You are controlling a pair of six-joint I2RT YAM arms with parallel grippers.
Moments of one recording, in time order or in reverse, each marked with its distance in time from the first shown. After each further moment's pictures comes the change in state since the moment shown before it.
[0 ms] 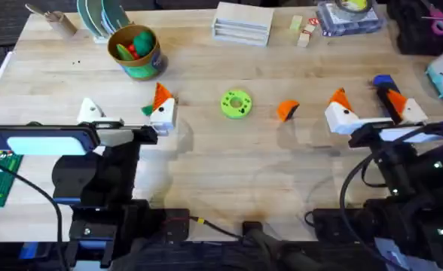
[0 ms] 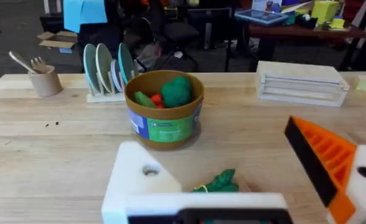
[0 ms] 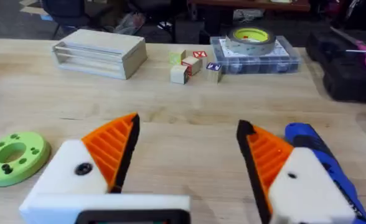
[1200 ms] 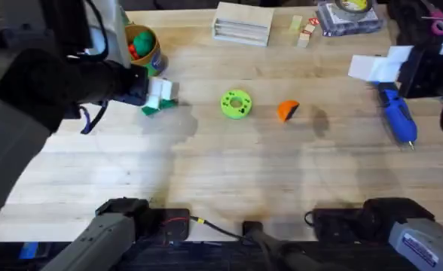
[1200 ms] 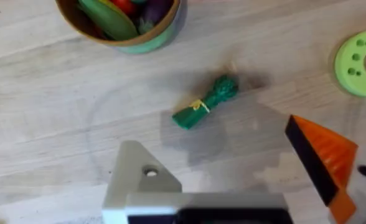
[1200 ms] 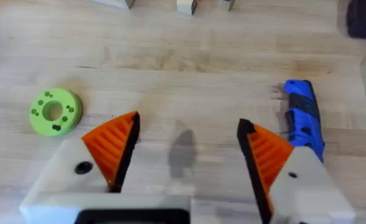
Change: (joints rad) left arm 0.000 1.018 0.896 -0.754 0.050 0.219; right arm 0.000 0.822 0.941 -0.717 -0.025 0.013
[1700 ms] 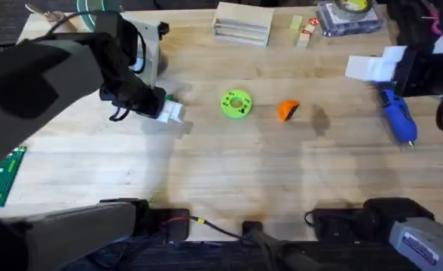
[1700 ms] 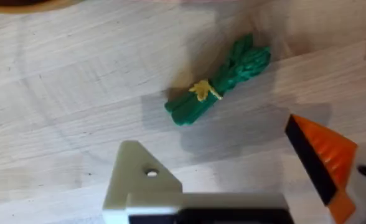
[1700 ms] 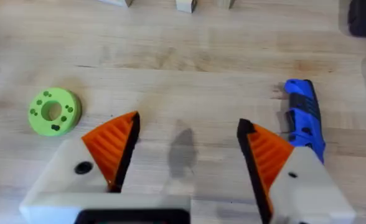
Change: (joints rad) left arm 0.000 0.409 0.000 -0.040 -0.054 0.048; right arm 0.000 0.034 0.000 0.004 0.000 0.000
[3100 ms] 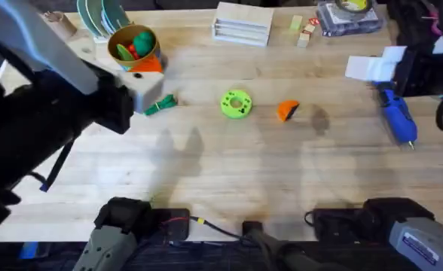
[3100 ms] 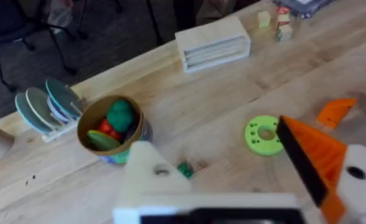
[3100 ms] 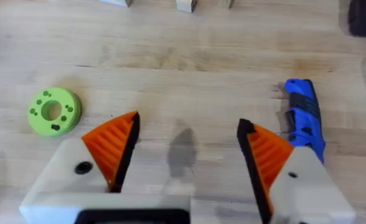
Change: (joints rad) left arm -0.130 -0.843 0.035 0.017 0.172 0.006; right arm 0.000 0.000 0.000 -0.001 0.000 0.000
